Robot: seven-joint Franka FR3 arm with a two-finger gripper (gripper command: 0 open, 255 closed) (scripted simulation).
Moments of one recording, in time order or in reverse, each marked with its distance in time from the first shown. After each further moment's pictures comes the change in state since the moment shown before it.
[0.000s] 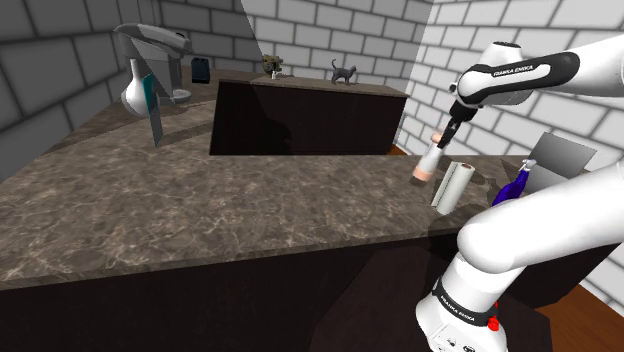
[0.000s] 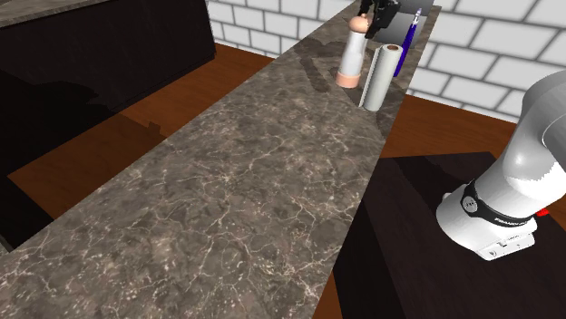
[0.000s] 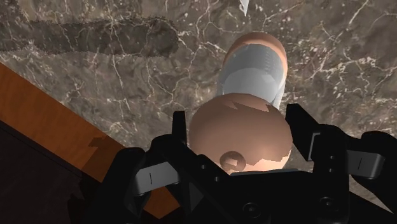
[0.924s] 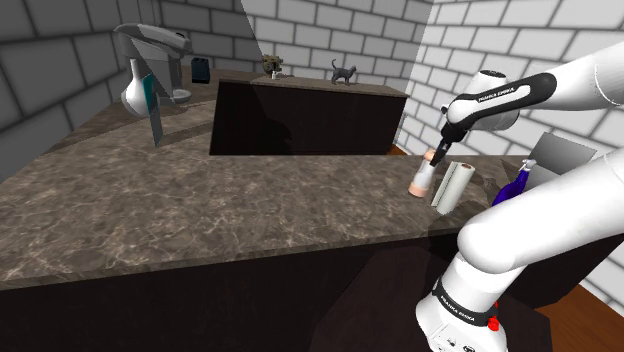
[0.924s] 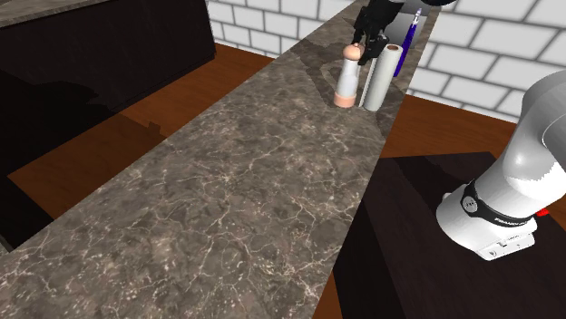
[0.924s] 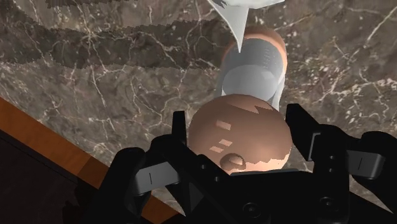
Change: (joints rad) arm 0.005 0.086 -0.080 -0.127 -0.029 0.213 0.004
